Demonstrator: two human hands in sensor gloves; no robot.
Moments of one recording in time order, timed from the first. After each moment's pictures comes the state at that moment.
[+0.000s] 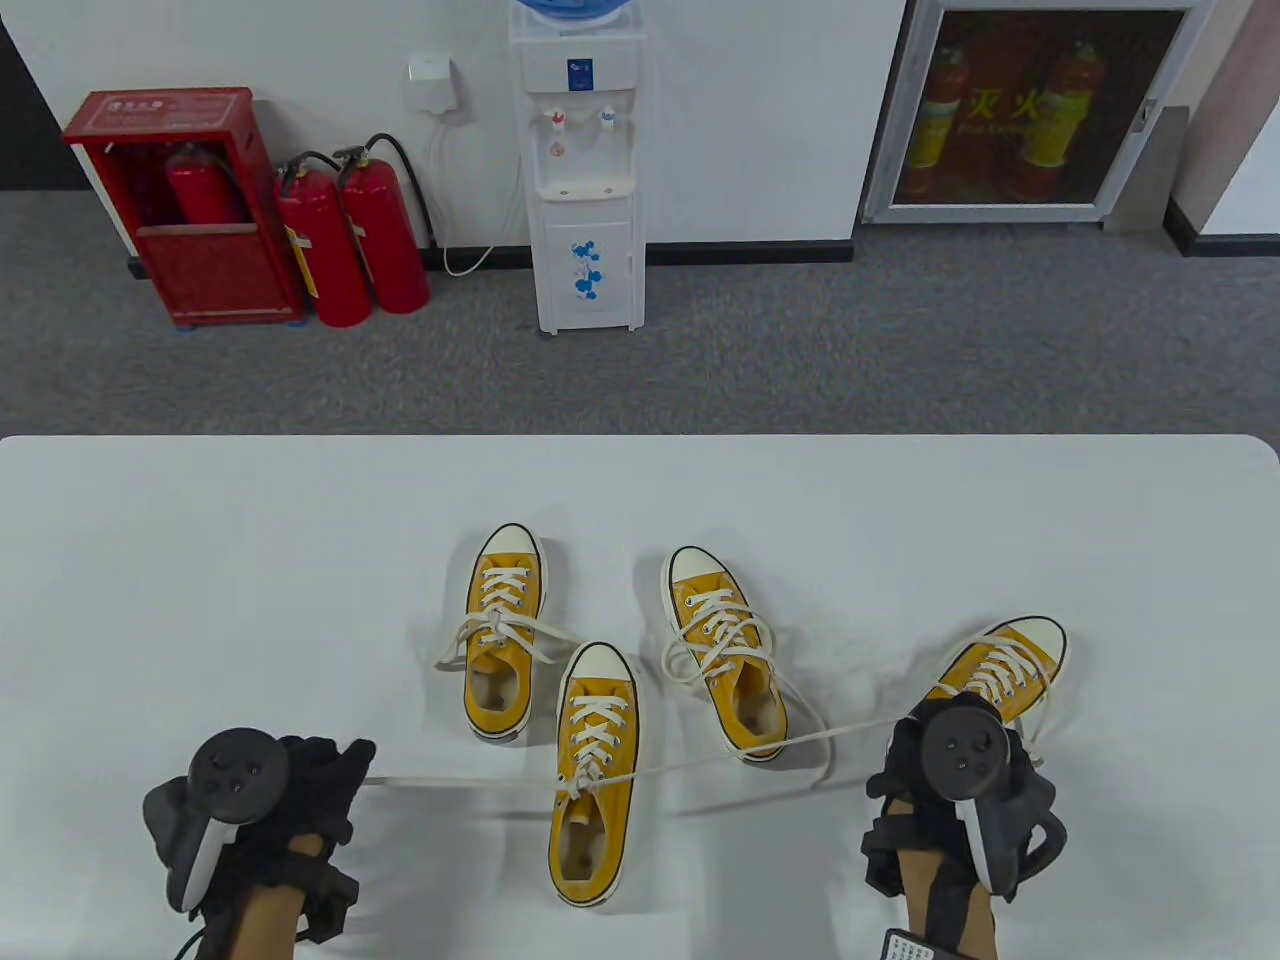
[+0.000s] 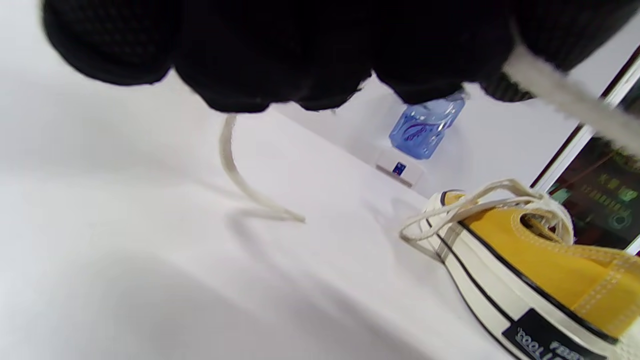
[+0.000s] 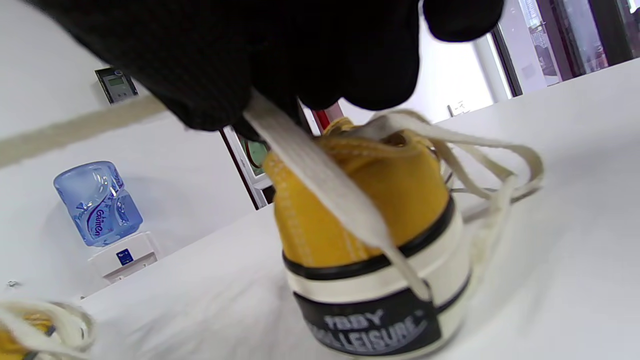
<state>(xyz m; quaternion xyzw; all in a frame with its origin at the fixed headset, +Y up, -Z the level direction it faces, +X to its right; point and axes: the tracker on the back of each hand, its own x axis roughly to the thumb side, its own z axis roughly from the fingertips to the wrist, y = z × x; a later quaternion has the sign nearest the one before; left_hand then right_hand) -0.342 -0.735 -0.258 0.00 0.14 0.25 0.96 0.236 -0.719 -0.265 -0.27 -0.14 0.93 0.19</state>
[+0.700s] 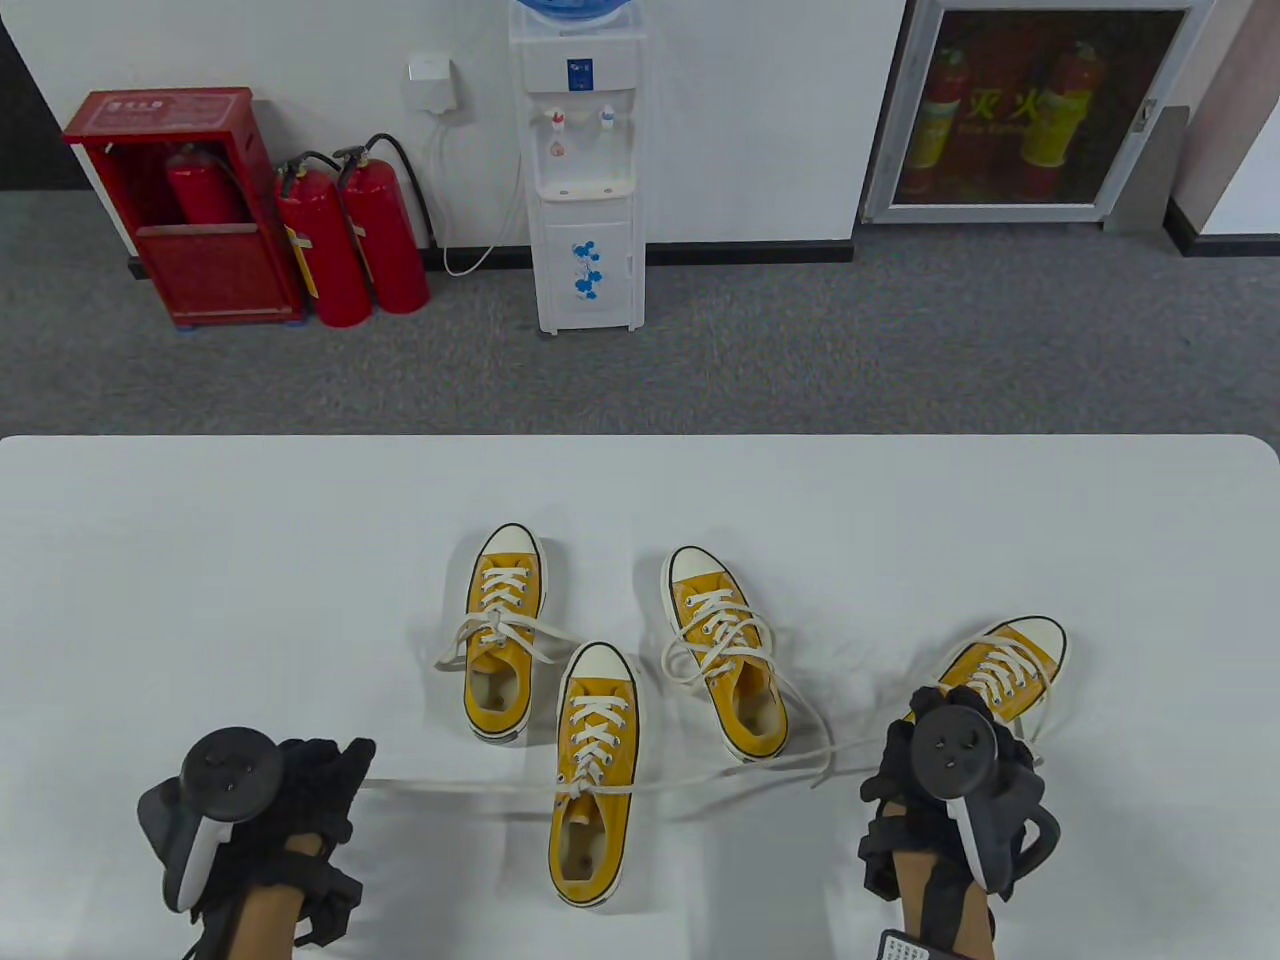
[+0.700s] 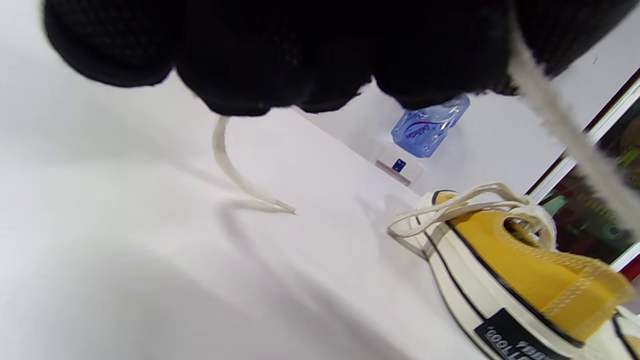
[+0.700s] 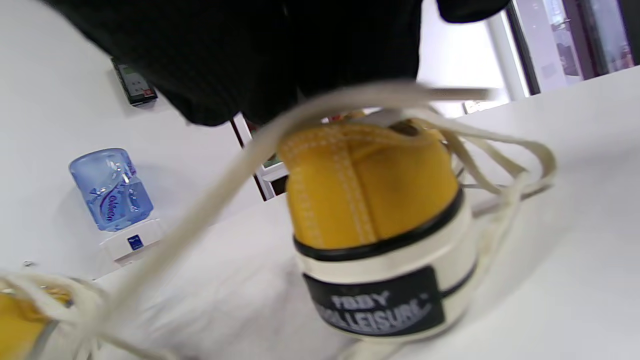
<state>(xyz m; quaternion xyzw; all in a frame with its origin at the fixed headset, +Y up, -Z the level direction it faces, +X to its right) -0.341 -0.731 -0.256 0.00 0.13 0.28 0.95 0.225 -0.715 -0.266 -0.24 -0.13 0.95 0.17</state>
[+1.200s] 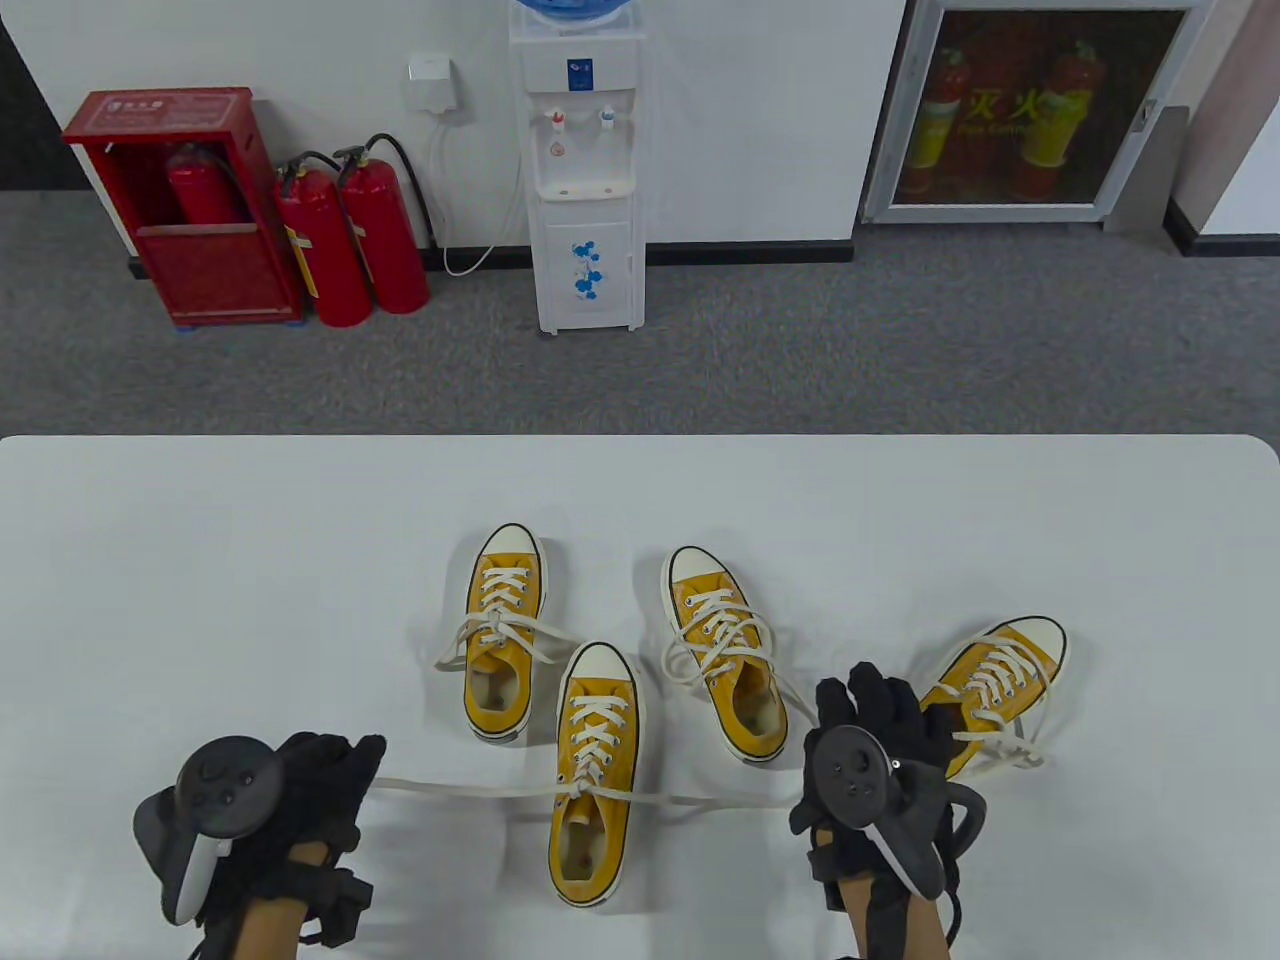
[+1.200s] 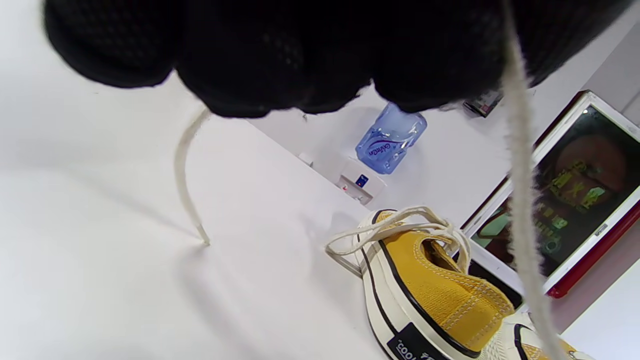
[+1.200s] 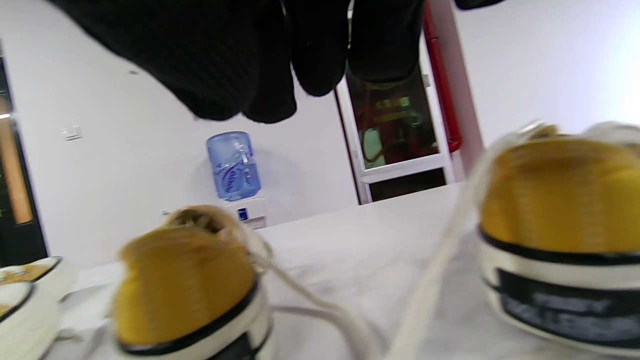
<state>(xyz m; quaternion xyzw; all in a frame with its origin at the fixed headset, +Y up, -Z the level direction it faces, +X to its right) -0.328 -0.711 -0.248 0.04 0.09 0.30 0.95 0.152 -0.700 -0.260 -0.06 -0.15 0.98 0.11</state>
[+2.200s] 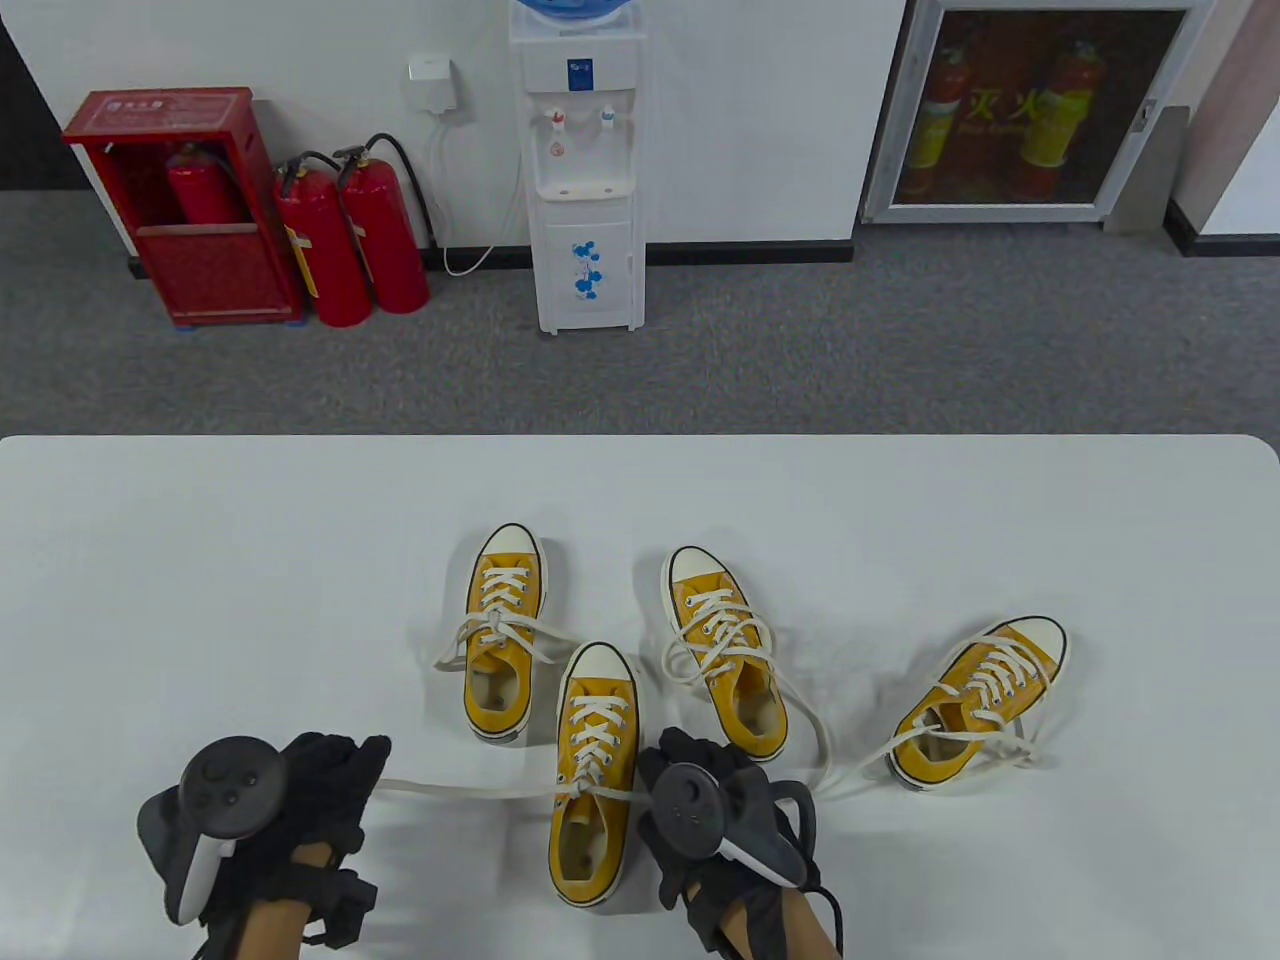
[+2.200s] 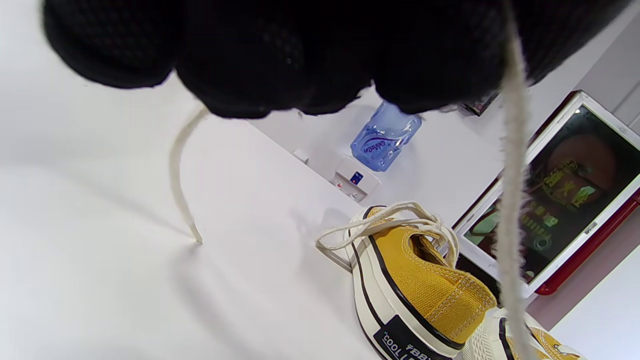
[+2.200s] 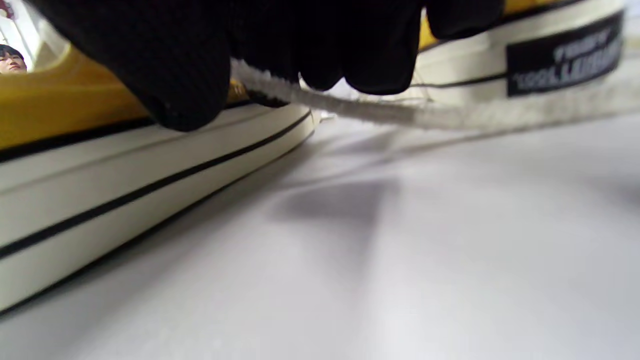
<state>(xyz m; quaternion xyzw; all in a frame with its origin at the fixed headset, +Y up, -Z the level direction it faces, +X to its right) -0.325 -0.712 -0.248 0.04 0.08 0.30 0.95 0.047 -0.761 -0.262 0.14 0.03 0.98 0.15</state>
